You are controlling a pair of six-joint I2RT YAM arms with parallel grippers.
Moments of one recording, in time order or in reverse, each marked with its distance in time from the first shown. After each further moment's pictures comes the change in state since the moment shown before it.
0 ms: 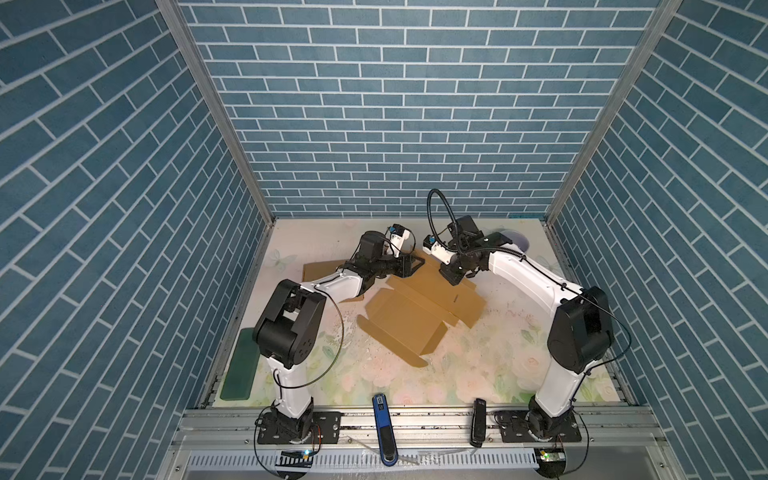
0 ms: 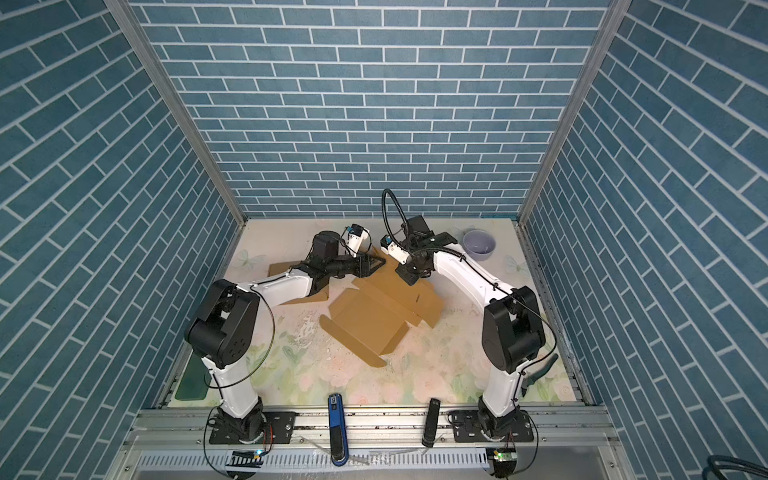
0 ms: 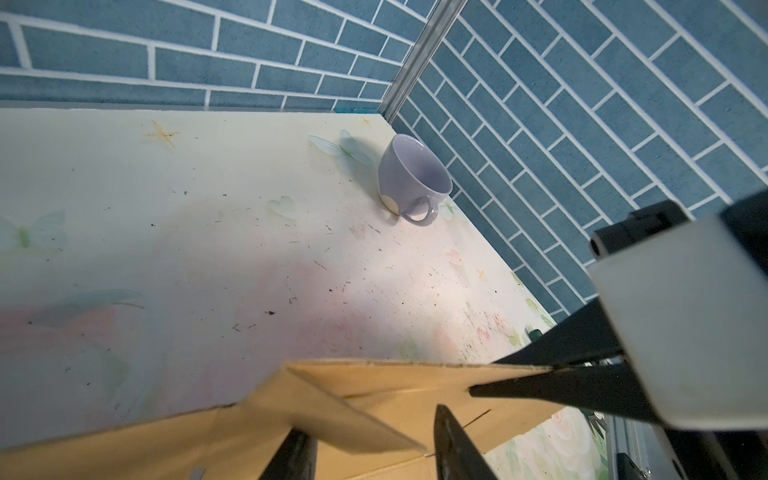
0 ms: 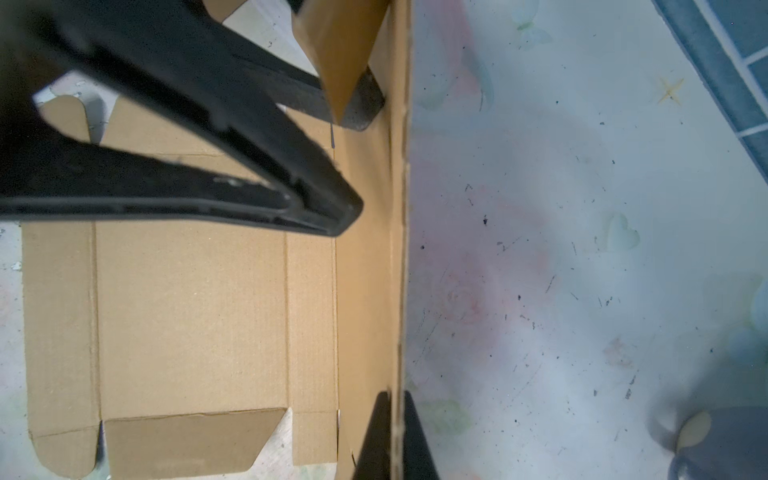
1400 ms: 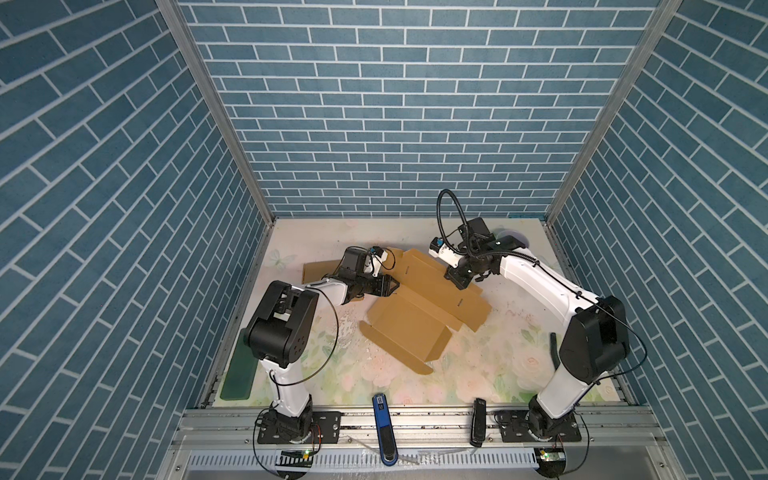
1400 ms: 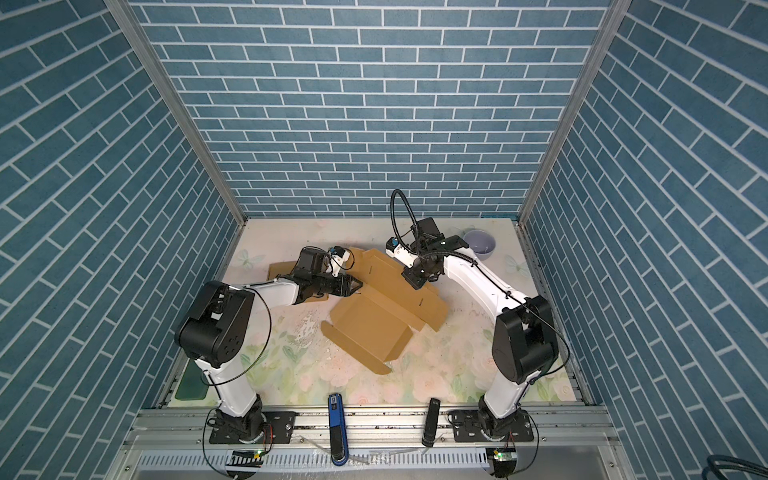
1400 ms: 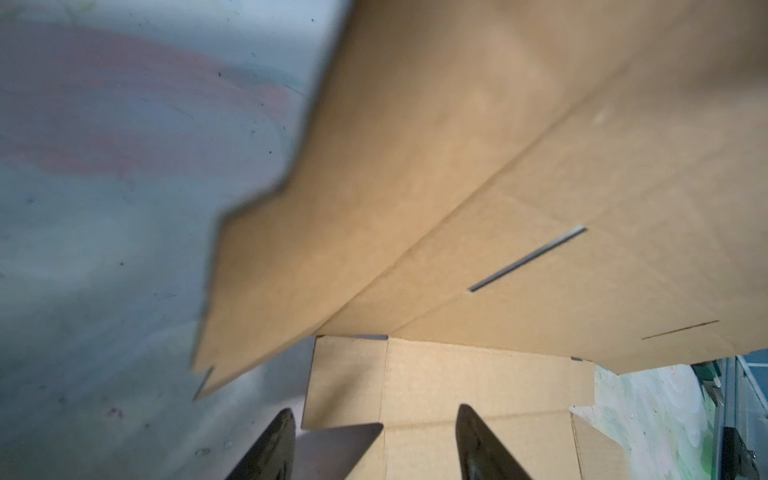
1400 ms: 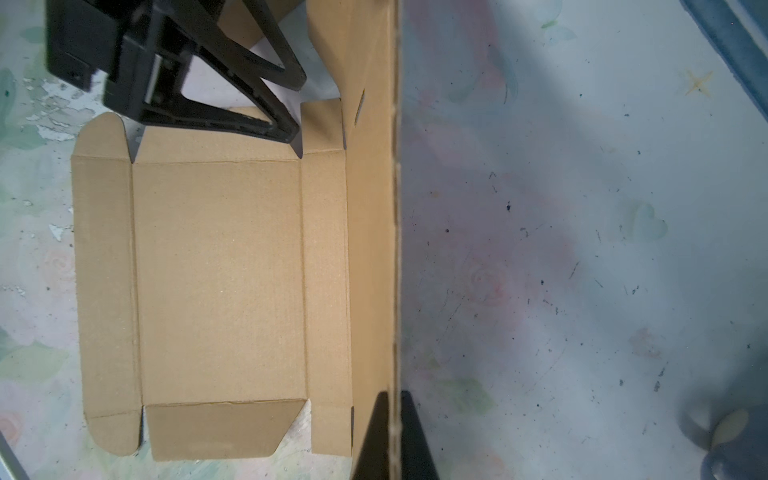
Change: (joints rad) left arm 0.123 -0.018 -0.181 -0.165 -0.069 0.127; right arm -0.050 -0.105 -0.083 -0.017 -0.108 -0.027
